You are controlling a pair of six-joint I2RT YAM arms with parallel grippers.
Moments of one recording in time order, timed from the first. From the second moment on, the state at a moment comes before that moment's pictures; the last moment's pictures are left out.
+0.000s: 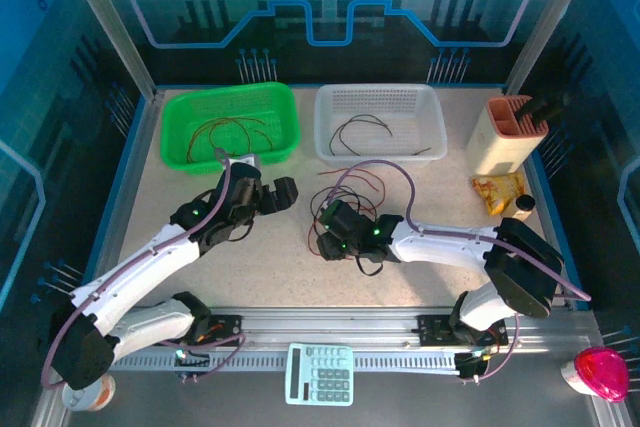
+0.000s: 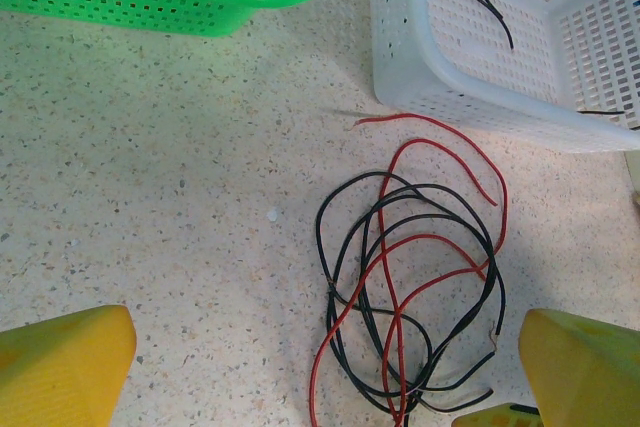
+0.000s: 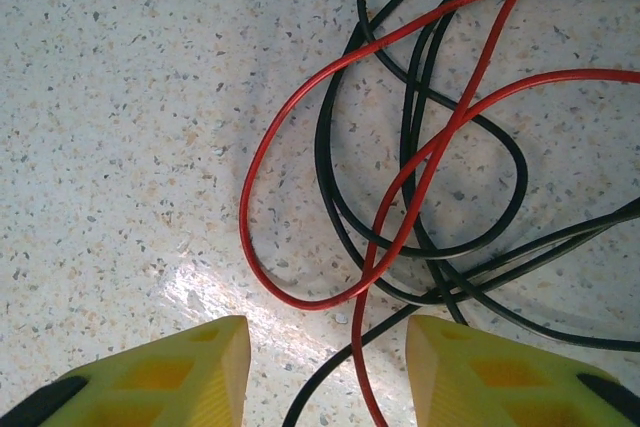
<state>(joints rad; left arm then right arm) -0.57 1.05 0.79 -0.45 -0.14 -0.77 1.01 1.50 0.85 -0.37 0.13 0.60</state>
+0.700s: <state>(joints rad) -0.57 1.04 0.79 -0.45 -0.13 -0.77 1.02 1.44 0.88 -0.44 0.13 0.60</state>
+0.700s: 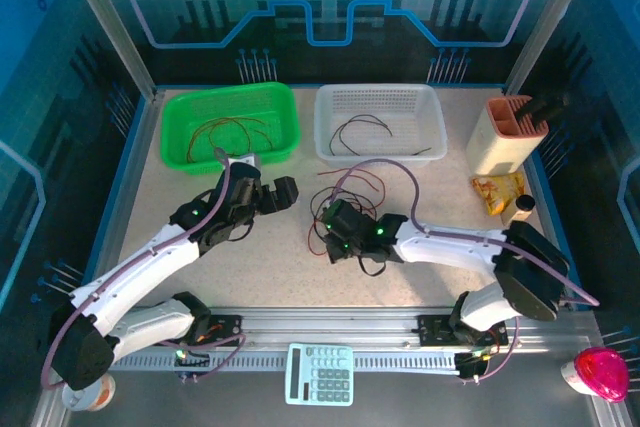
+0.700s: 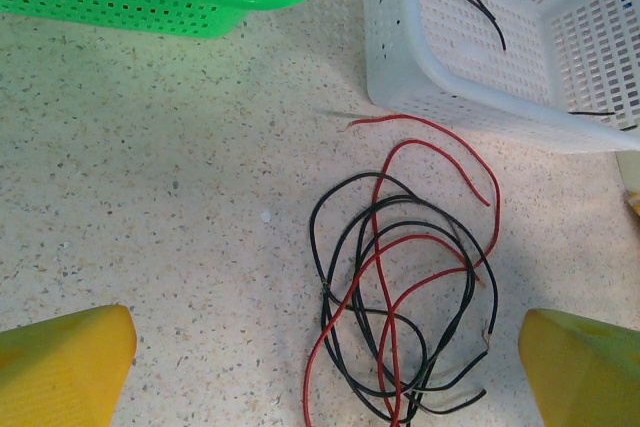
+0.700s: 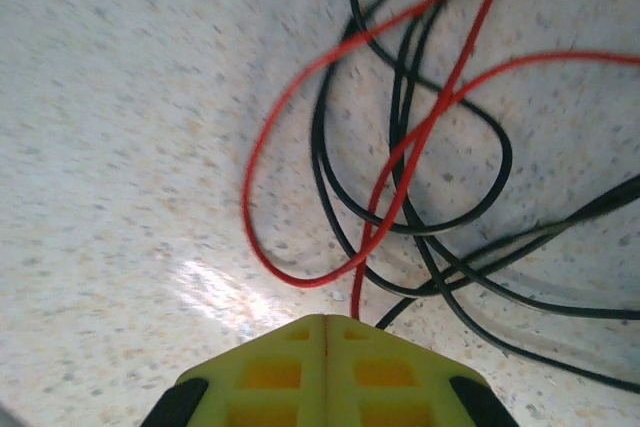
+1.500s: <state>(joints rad) -0.57 0.93 0.79 -0.34 0.02 -0.68 0.87 1.21 1.64 -0.57 -0.03 0.45</state>
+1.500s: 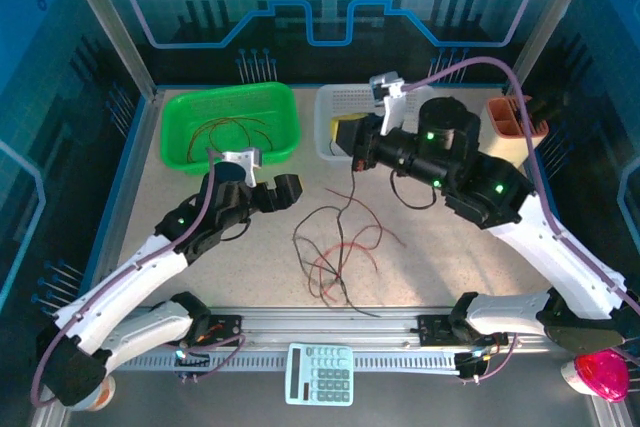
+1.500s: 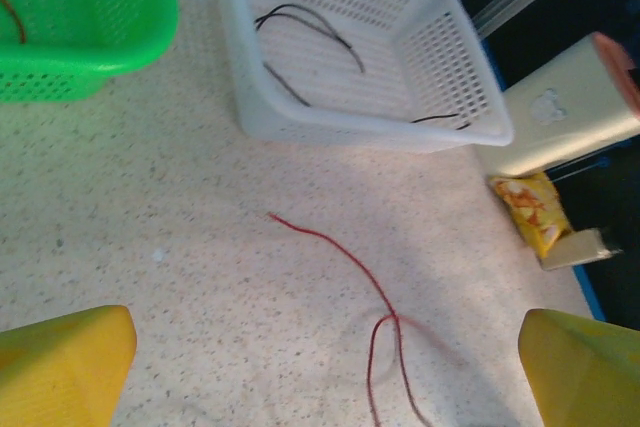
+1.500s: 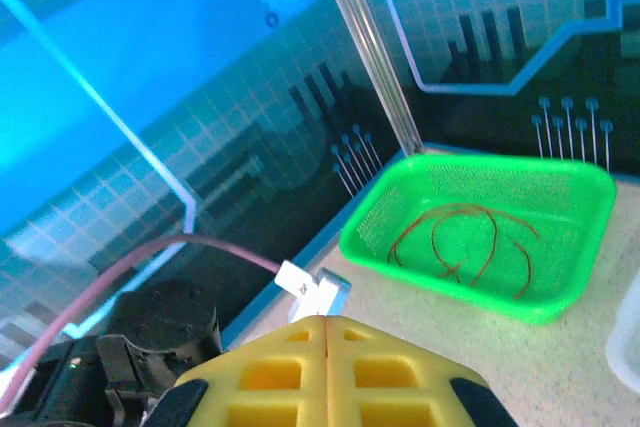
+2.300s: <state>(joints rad) -0.57 0.94 0.79 -0.32 0.05 -0.68 0.51 1.60 2.26 -0.47 -0.15 0.44</state>
